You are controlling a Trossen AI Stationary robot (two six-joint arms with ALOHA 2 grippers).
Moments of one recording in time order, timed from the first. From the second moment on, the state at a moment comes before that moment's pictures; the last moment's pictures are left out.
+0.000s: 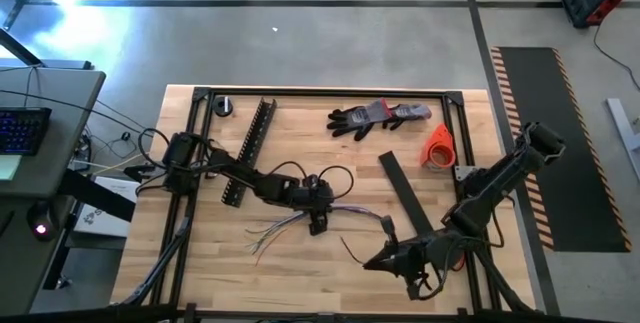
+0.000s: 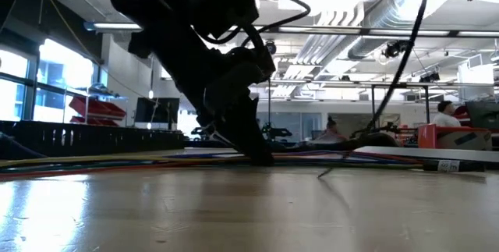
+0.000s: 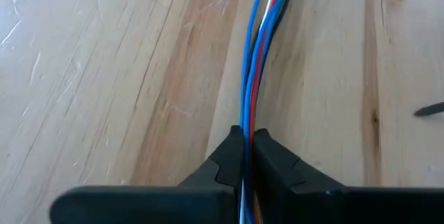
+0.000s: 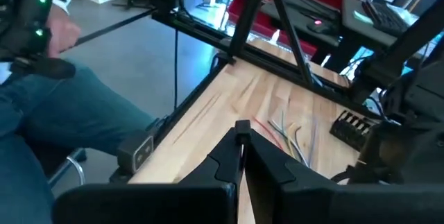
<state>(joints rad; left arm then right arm) -0.18 2.03 1.03 0.05 -0.14 -0.36 0.76 1.42 0.97 0.09 0.43 -0.11</state>
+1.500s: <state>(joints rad) -0.32 1.92 1.17 -0.11 -0.27 -0.21 0.47 1.67 0.68 0.56 0.28 -0.01</state>
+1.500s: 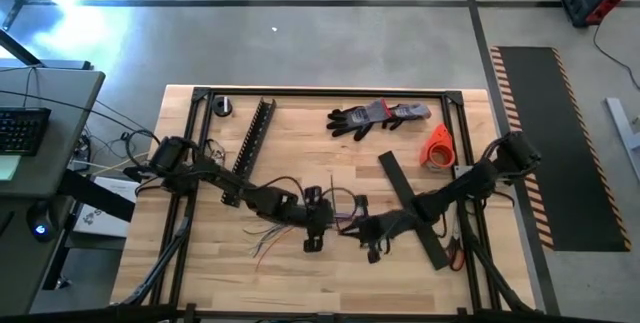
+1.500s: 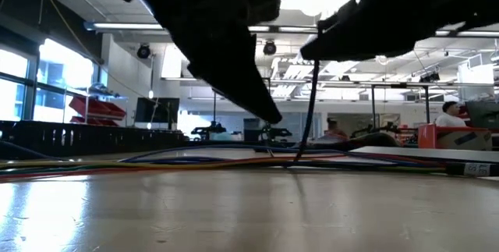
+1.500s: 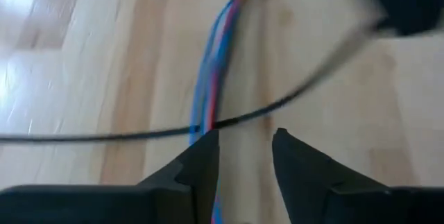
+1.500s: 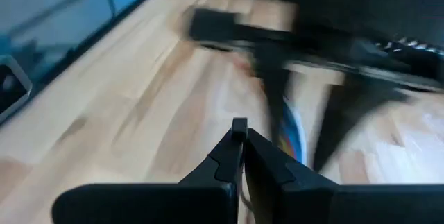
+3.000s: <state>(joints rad) -0.39 2.02 0.92 0.81 -0.44 -0.10 0.40 1.68 0.60 0.73 0.19 0.03</state>
